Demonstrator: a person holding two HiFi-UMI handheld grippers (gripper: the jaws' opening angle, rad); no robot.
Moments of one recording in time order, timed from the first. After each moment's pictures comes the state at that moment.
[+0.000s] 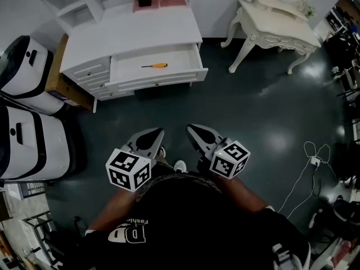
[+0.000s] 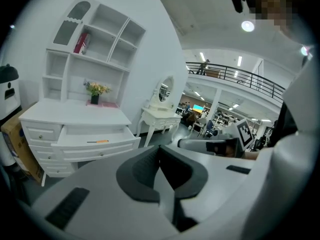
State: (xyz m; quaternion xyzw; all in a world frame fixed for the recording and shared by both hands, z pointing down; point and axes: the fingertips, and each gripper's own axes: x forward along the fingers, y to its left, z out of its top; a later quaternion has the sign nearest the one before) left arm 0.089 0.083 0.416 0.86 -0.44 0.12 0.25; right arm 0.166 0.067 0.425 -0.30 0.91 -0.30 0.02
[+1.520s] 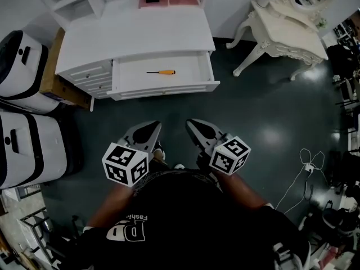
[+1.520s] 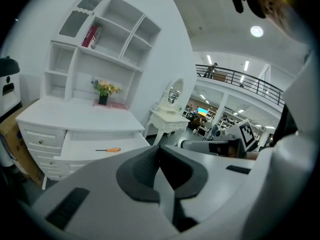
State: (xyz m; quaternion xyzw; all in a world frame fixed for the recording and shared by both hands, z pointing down) left arm 0.015 -0.045 0.427 0.85 -0.45 0.11 0.27; right arm 0.099 -0.059 0.436 -0.30 0.91 -0.30 -0.01
